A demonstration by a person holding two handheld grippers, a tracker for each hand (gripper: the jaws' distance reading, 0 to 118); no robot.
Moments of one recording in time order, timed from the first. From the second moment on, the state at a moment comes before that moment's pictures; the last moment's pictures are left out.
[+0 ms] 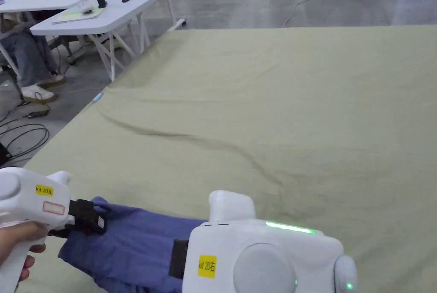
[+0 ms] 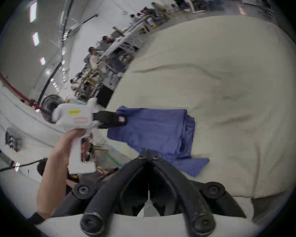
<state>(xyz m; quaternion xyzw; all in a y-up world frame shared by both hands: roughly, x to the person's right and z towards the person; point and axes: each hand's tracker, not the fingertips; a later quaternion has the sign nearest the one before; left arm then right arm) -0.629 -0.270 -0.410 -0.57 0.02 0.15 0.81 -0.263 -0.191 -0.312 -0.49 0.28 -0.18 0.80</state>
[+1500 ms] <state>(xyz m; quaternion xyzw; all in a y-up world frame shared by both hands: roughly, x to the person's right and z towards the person) -0.197 -0.012 -0.252 -0.03 -0.08 0.02 1.00 0.144 -0.005 -0.172 -0.03 -0.02 -0.02 1.00</state>
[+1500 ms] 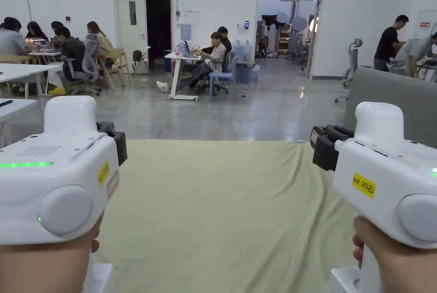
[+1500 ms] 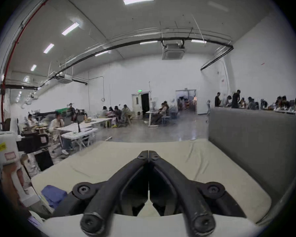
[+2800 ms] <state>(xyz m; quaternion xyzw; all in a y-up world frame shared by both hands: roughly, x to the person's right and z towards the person) -0.166 -0.021 -0.194 -0.04 -0.07 -0.01 1.00 0.119 -0.019 -0.166 -0.09 -0.01 0.00 1.00</state>
